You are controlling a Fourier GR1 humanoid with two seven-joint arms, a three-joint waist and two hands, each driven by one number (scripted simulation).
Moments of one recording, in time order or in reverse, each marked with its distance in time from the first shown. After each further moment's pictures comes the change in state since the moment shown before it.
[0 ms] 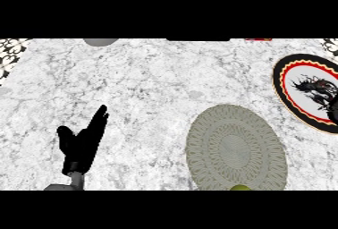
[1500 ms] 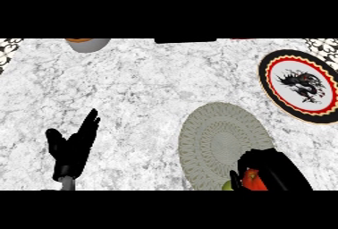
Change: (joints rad) left arm 0.039 0.037 0.018 -0.019 0.044 0.028 0.020; right arm 0.338 0.015 0.737 -0.527 0.611 0.245 0.268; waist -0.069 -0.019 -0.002
